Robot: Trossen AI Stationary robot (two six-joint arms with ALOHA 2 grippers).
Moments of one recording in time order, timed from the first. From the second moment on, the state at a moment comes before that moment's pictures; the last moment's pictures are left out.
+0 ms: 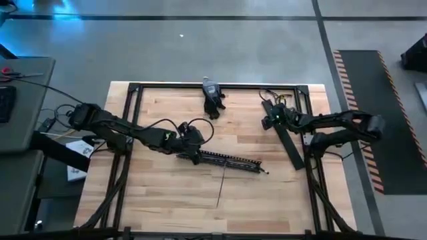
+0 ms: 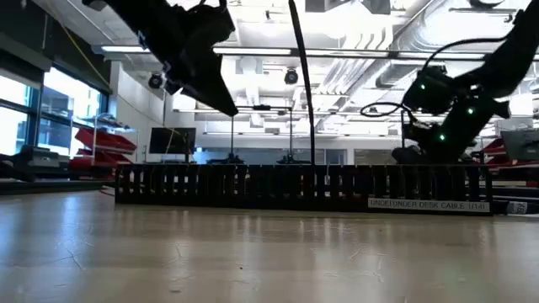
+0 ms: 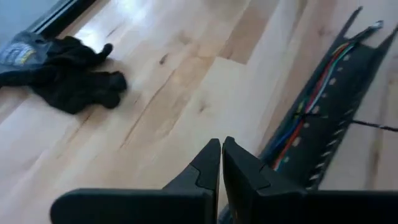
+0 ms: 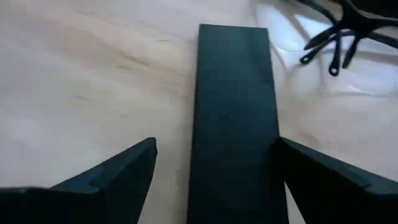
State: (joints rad) left arm -0.19 1.51 0.93 -0.24 -0.52 -0.44; right arm -0.56 1.28 0.23 0.13 0.46 0.44
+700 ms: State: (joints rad) left arm -0.19 1.51 0.93 -0.21 -0.50 -0.41; right arm -0.48 1.24 0.21 0.15 0.44 0.38
